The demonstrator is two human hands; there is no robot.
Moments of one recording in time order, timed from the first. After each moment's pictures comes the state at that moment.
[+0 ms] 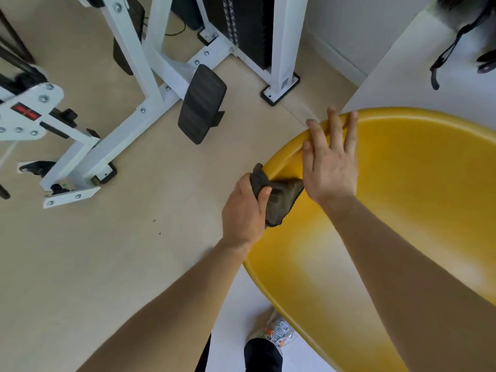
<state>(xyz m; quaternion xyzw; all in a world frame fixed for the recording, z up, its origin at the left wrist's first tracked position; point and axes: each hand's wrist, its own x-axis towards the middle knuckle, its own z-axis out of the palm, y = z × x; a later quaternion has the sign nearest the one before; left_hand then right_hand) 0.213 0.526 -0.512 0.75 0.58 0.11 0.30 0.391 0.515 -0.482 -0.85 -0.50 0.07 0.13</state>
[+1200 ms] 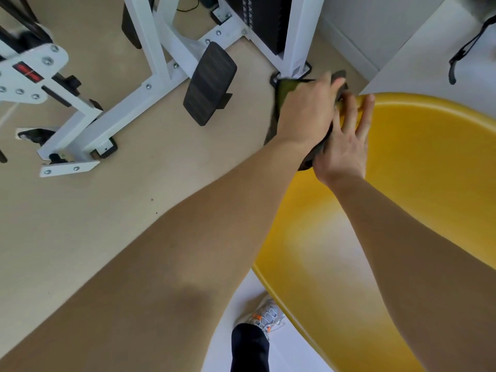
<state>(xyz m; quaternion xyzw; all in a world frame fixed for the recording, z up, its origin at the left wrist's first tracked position) 0.337 0.601 -0.436 0.82 0.50 0.16 0.21 0.402 0.516 -0.496 -0.85 -0.52 0.08 0.11</state>
